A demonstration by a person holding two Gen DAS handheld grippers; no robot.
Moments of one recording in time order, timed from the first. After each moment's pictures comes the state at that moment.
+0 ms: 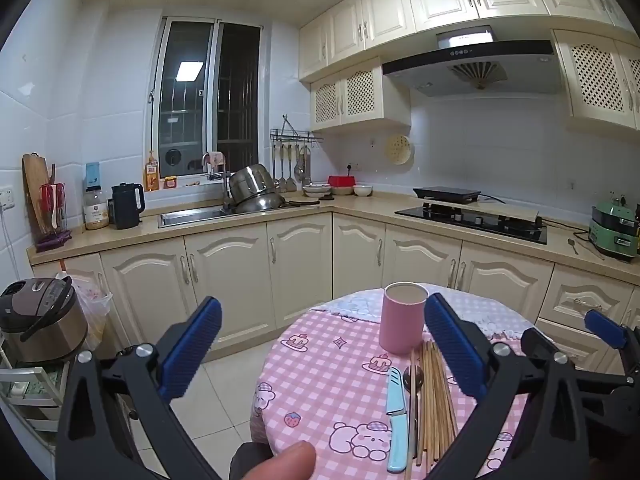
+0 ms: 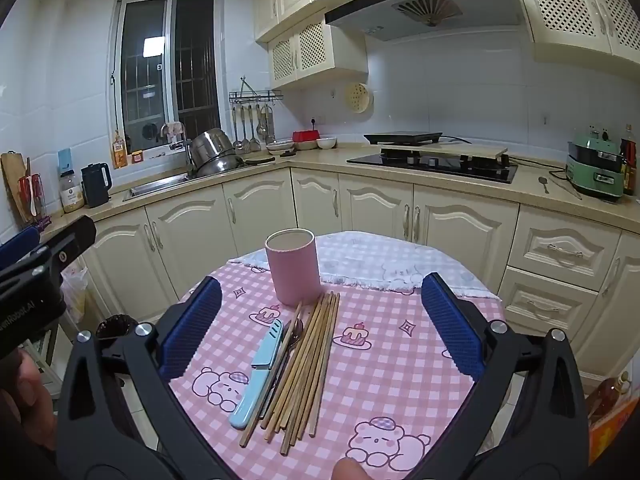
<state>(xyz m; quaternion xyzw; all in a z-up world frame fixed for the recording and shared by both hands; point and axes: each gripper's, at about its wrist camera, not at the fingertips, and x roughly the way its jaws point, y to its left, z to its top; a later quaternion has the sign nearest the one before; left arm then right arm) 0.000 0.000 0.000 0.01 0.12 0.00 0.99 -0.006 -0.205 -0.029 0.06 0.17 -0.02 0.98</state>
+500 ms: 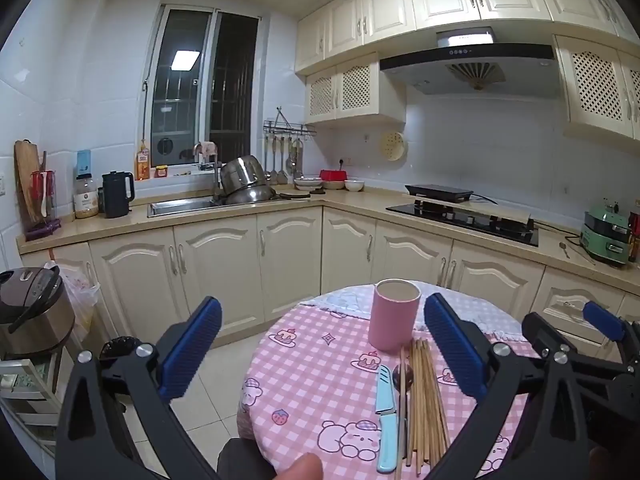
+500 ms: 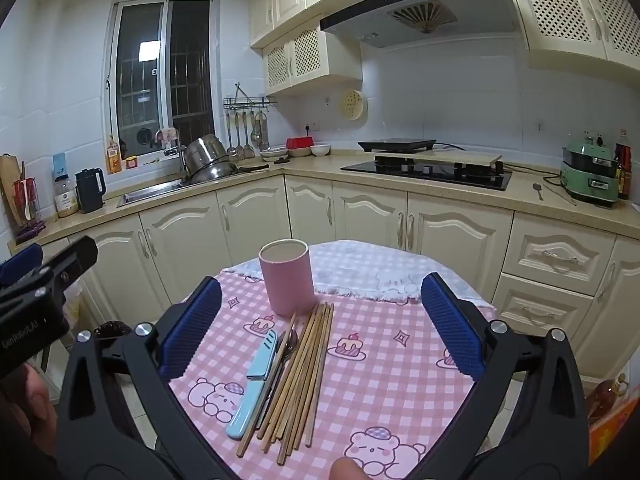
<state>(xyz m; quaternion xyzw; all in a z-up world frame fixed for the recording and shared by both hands) 0.009 0.005 -0.004 -0.01 0.14 -0.02 0.99 0.000 -0.209 -0.015 0.05 0.16 -0.03 0.99</state>
